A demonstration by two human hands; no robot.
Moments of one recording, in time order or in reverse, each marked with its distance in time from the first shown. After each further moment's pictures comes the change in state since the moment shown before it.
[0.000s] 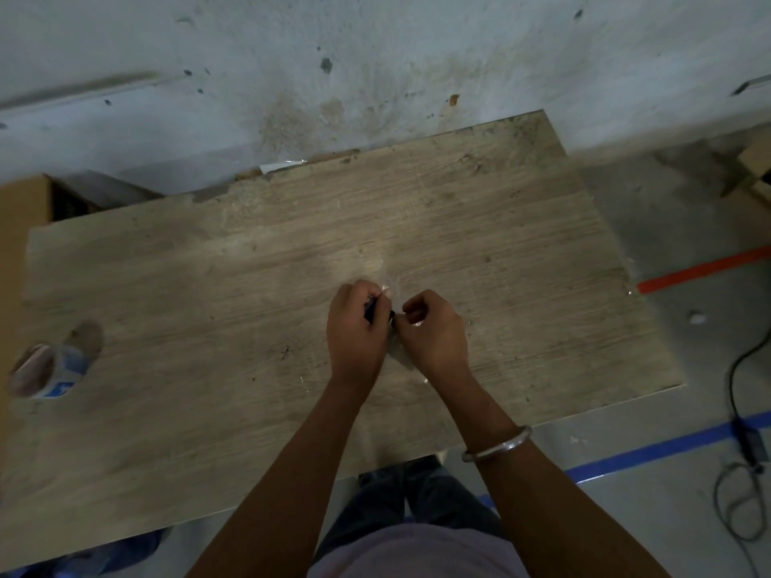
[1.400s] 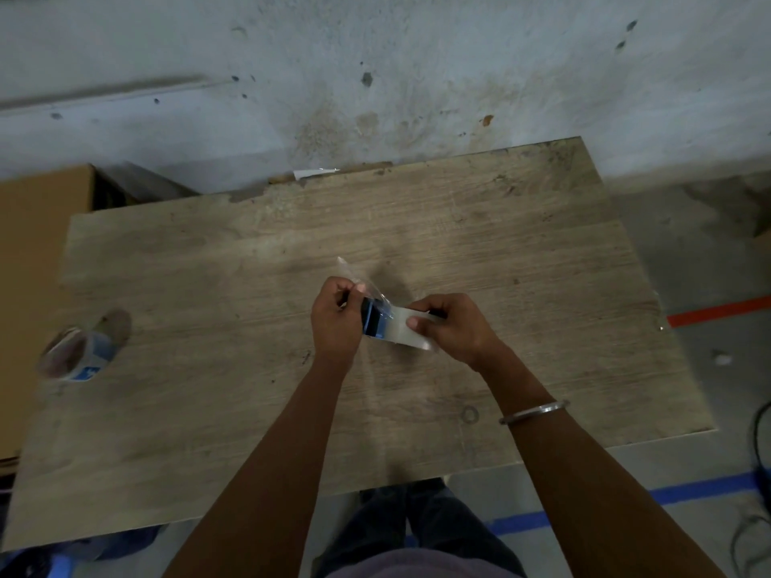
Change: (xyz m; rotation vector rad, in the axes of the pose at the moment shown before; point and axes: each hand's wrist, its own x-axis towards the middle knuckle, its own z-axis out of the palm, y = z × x) left_hand 0.040 -0.044 -0.026 -0.248 0.086 -0.454; right_hand 0.055 0.004 -0.006 0.042 -0.428 -0.302
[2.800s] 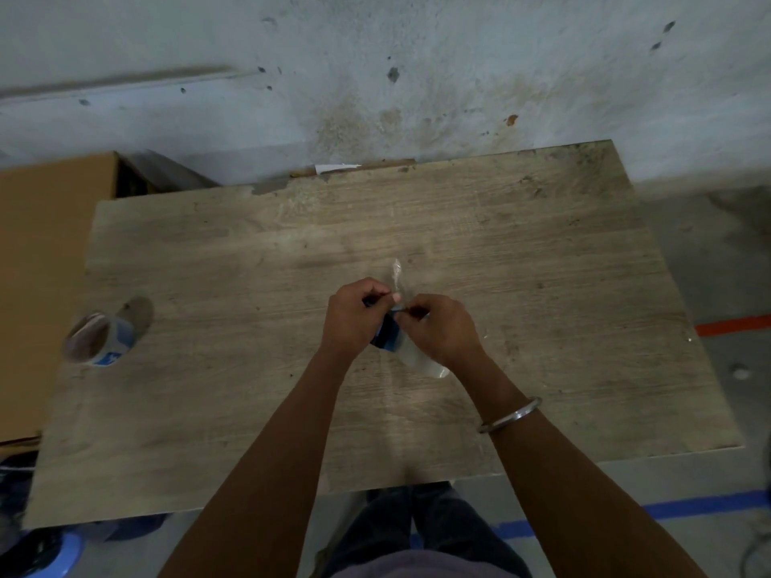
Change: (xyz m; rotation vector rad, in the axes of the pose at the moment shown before) left_hand 0.020 -0.006 -0.023 0.245 -0.272 0.133; right_hand 0.015 -0.026 0.051 -0.258 0.108 0.089
